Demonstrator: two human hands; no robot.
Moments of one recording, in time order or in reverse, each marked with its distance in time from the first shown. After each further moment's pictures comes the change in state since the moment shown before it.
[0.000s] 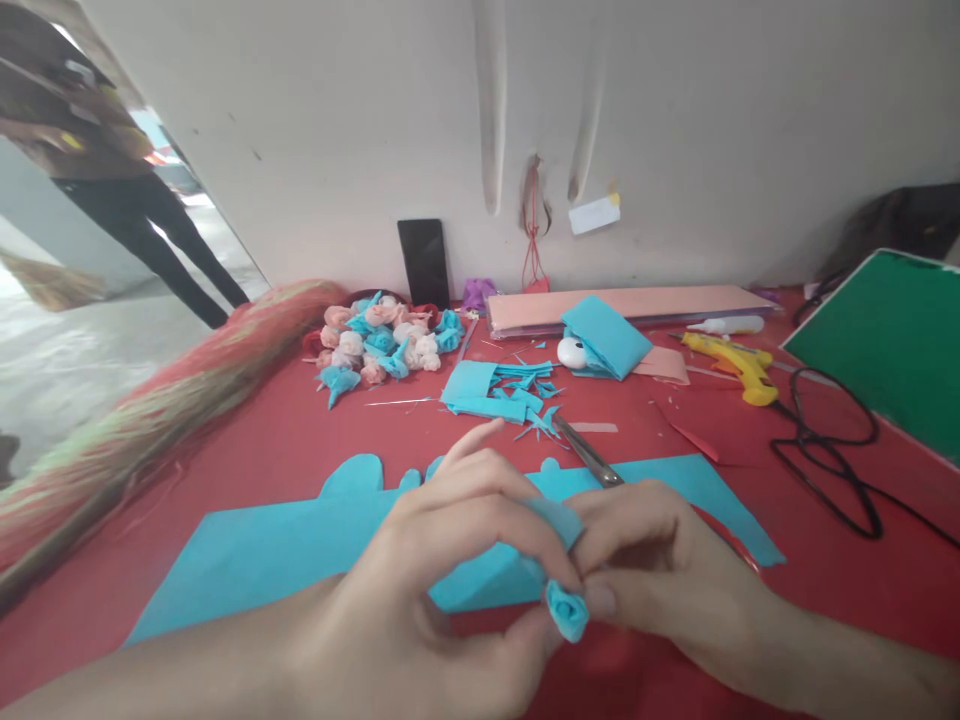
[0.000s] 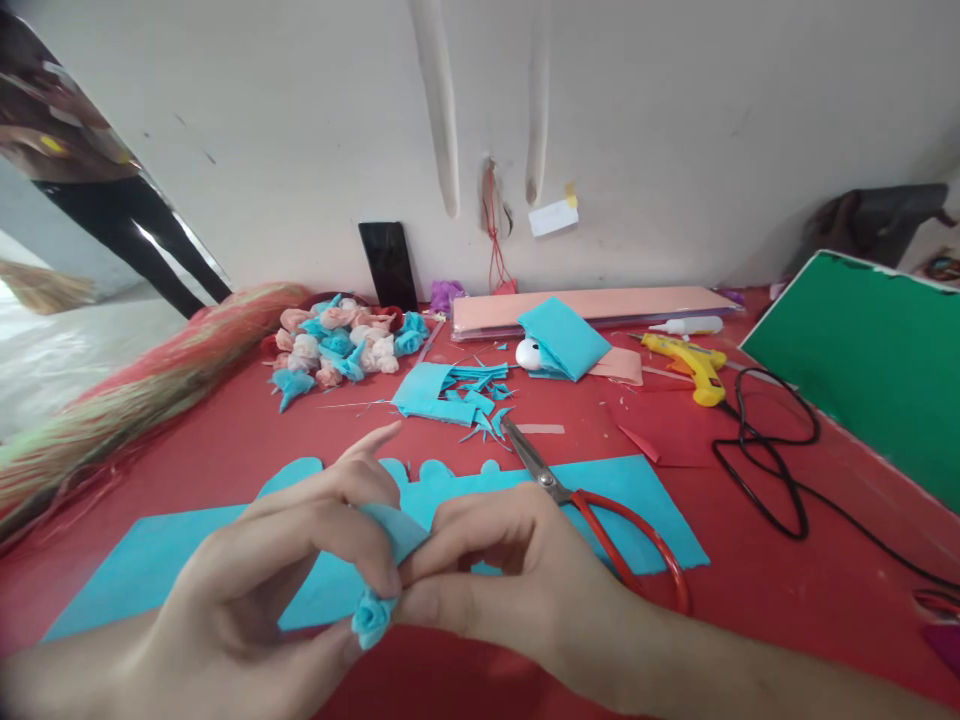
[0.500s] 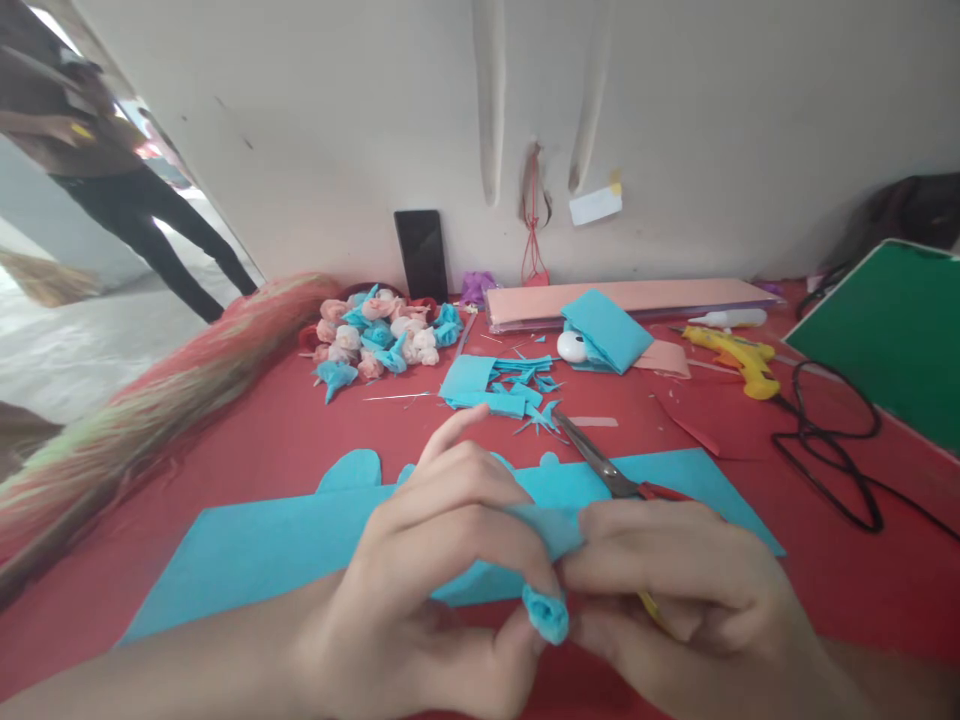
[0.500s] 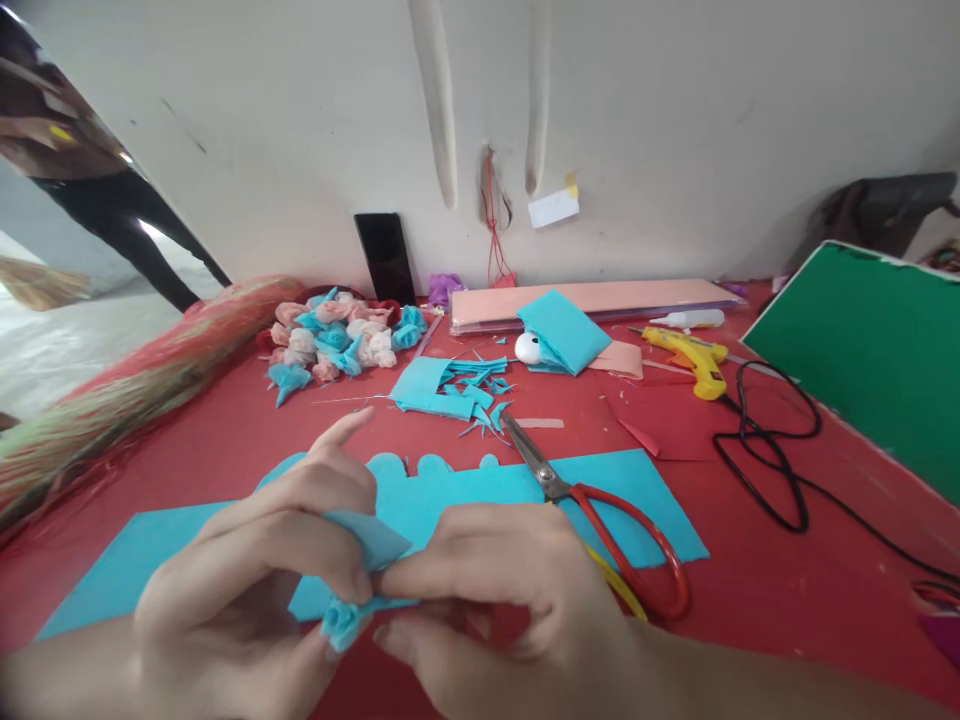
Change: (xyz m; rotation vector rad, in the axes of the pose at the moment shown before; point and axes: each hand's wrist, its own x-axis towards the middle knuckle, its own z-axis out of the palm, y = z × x) left_hand -0.006 -0.010 0.002 0.117 0.043 0.123; right_hand -0.008 -0.008 0.008 -0.607 0.158 -0.414
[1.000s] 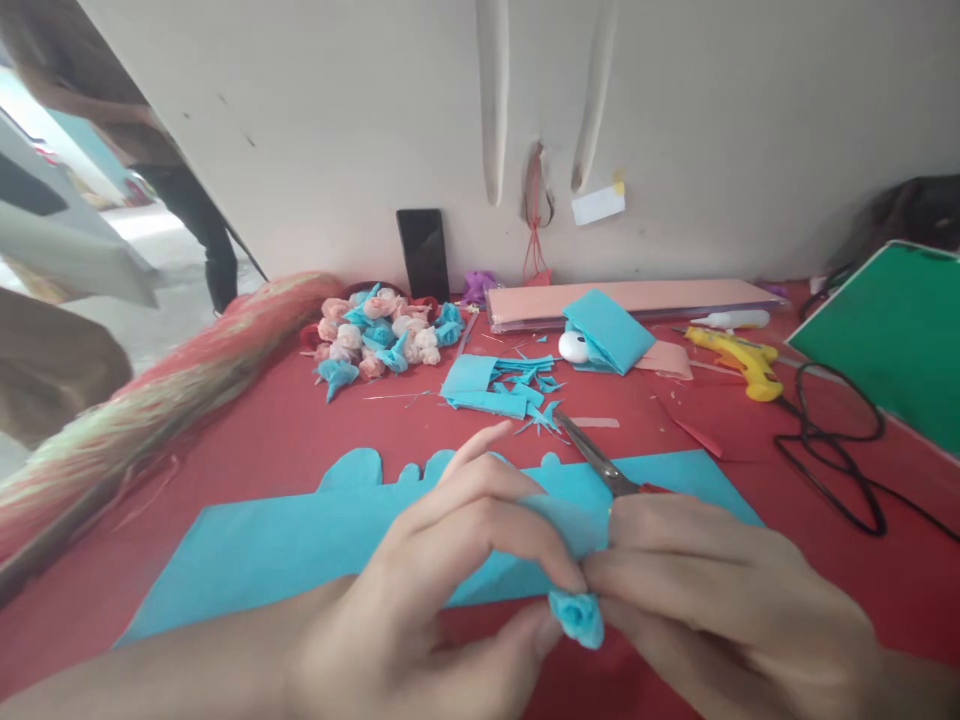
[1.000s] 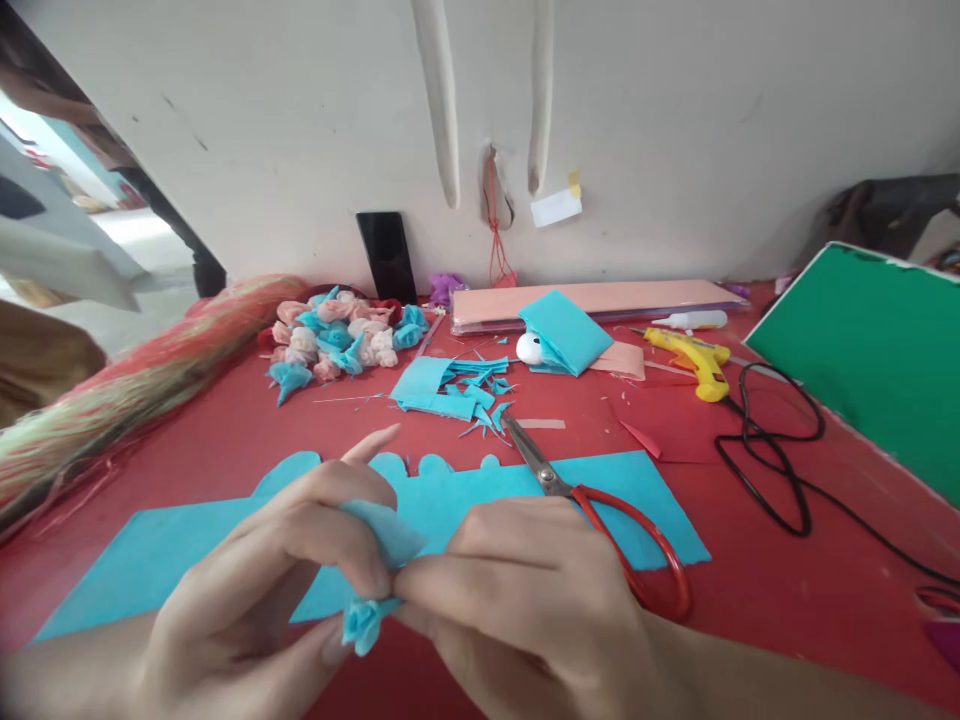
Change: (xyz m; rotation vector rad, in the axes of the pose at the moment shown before) left_hand -0.002 0.004 0.001 -0.151 -0.055 -0.049; right_hand -0.002 -0.002 -0.011 -0.105 -0.017 -0.133
